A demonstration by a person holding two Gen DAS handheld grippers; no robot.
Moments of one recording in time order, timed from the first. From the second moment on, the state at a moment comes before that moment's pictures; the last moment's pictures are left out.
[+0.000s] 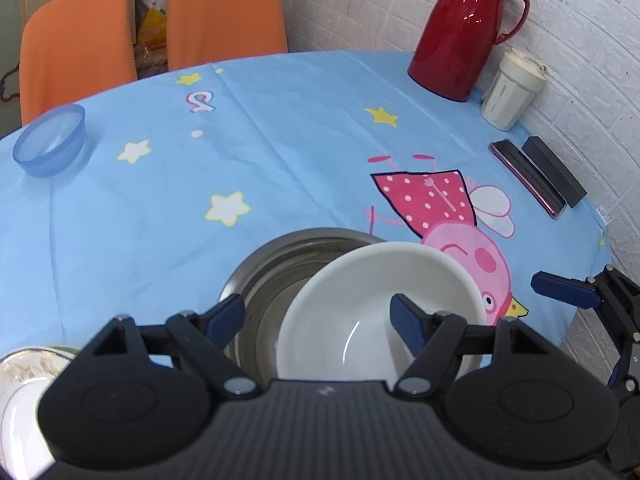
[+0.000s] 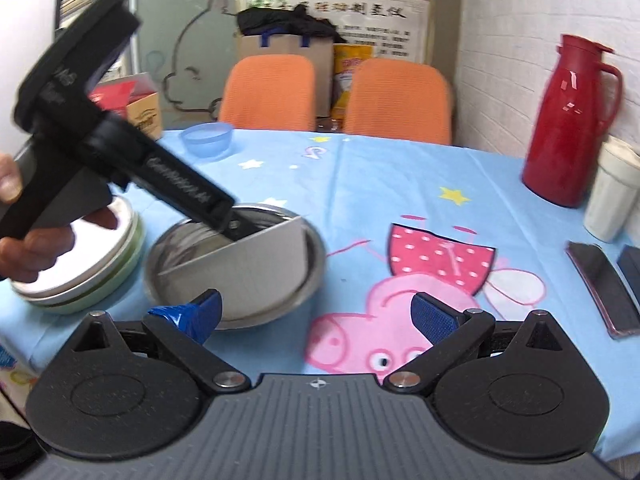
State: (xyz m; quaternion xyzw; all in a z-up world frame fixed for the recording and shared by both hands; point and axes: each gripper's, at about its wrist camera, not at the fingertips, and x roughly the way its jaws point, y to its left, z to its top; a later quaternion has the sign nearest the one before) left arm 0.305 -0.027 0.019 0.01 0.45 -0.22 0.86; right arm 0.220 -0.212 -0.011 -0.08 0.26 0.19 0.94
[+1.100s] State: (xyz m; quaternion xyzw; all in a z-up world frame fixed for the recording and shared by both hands) left arm 0.260 0.032 0.049 -0.05 0.41 -0.19 0.89; right arm 0.199 -0.174 0.004 -0.10 0.24 0.24 0.94
